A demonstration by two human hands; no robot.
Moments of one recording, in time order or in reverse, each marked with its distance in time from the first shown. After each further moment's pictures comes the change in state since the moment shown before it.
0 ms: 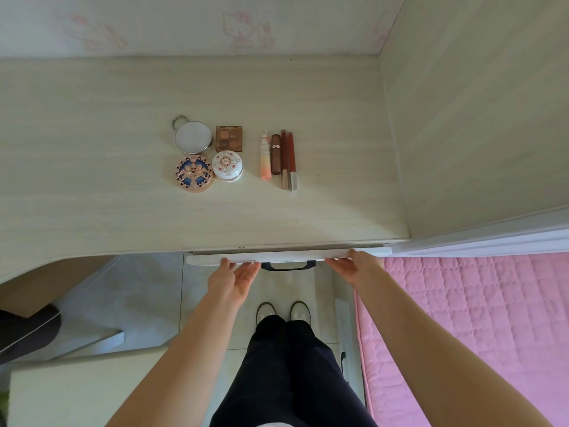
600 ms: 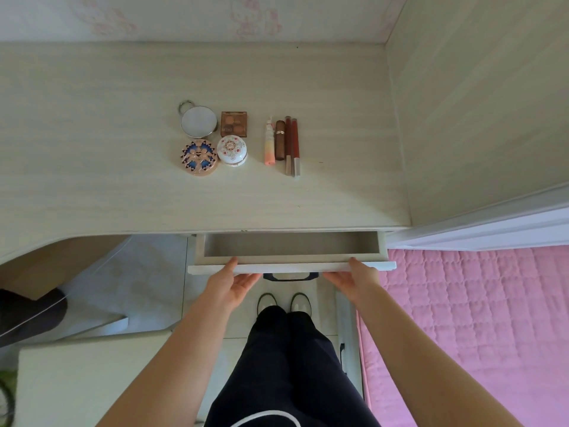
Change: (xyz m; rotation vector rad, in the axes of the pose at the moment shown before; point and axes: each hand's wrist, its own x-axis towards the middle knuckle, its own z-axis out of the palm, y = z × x) left_hand -0.002 -0.008 -0.039 0.074 -0.020 -0.118; right_hand -0.009 0.040 -0.035 -0.037 0.005 -0.008
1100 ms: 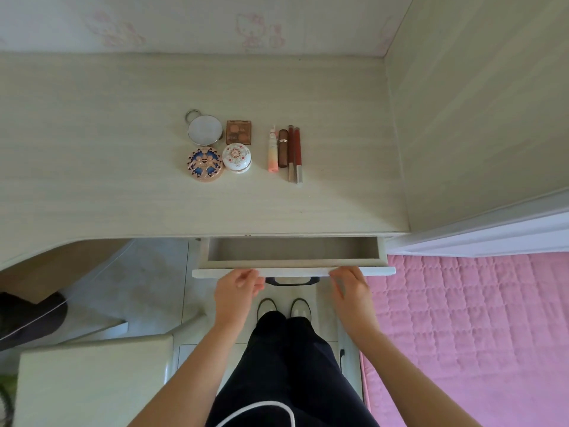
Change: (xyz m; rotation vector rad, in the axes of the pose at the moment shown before) left_hand -0.018 -0.033 -0.019 0.826 -0.052 0.720; right_hand -0.031 0.038 -0.029 -1.123 -0.106 -1.081
